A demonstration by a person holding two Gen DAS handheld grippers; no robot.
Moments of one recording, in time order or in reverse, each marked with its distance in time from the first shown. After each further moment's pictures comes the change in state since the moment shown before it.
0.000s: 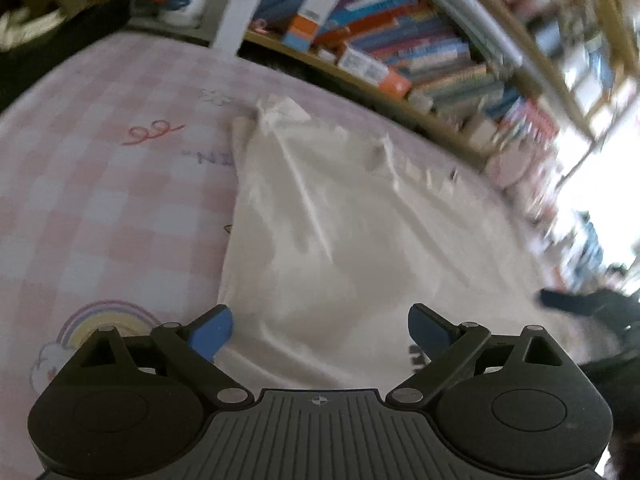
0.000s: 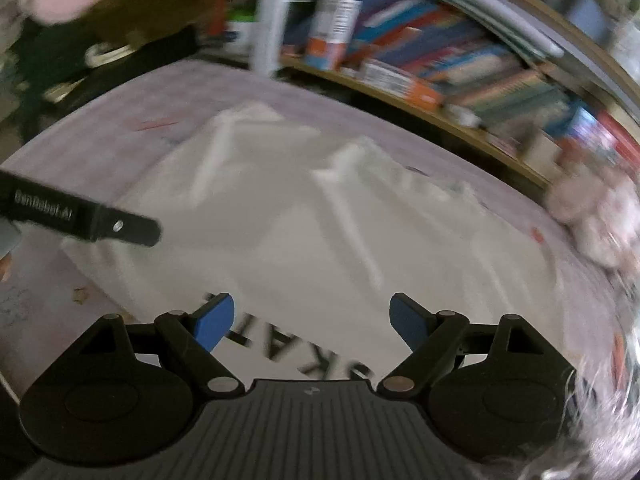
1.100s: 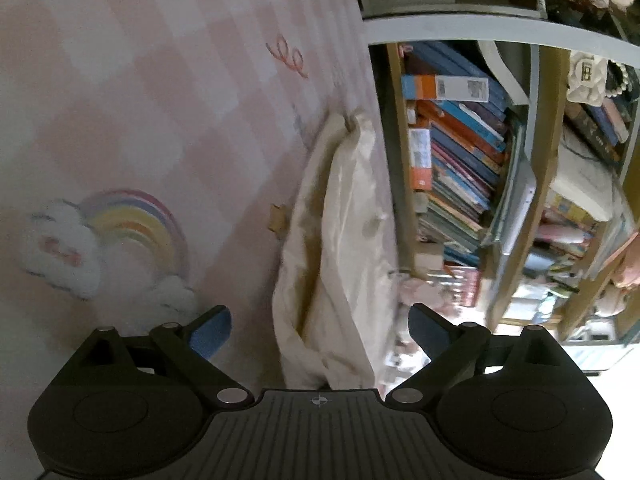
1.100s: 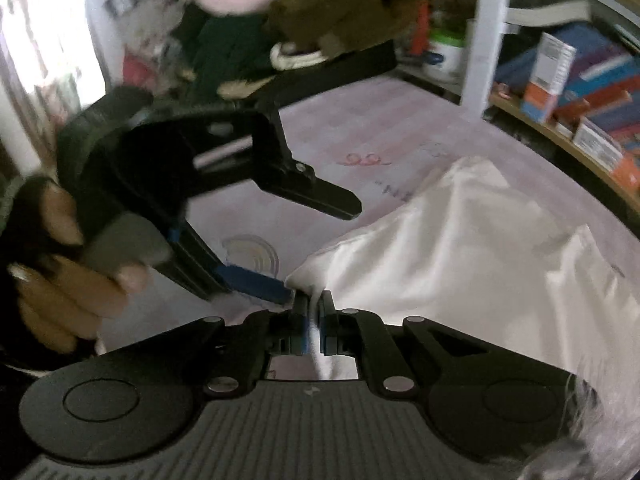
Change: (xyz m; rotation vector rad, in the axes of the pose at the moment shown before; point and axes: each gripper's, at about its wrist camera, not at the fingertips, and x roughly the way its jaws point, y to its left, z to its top) left arm 0.011 0.096 0.001 -0.800 0.085 -0.385; right arm 0.021 0.062 0.072 -0.127 -0.010 0.473
